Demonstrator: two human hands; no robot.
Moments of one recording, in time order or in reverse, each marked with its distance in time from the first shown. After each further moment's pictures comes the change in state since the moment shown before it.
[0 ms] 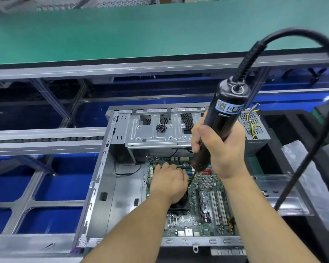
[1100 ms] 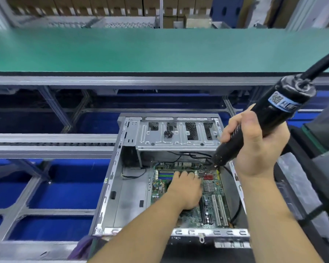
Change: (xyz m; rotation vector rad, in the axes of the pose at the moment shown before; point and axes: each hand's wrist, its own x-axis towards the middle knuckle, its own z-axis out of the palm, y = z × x) left_hand -0.011 0.028 -0.026 0.009 -0.253 0.236; right_hand -0.006 -0.054 0.003 -0.038 0.321 -0.285
